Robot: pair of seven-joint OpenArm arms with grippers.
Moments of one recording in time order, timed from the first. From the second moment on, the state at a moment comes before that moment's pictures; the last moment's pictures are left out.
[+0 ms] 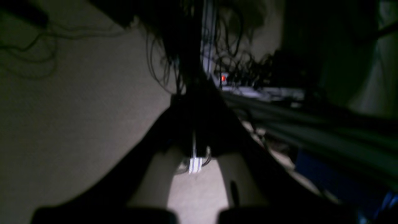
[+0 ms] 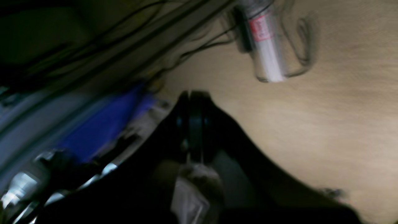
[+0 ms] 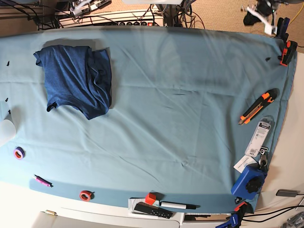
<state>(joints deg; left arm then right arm) 30.3 -21.6 -15.9 53.7 -33.0 -39.4 10.5 -27.6 18.2 18.9 47.3 45.6 39.3 -48.9</state>
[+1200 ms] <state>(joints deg) 11.5 -11.7 24.7 33.1 -10.7 -9.8 12.6 -16.2 7.5 0.5 40.8 25.8 4.2 -22.2</state>
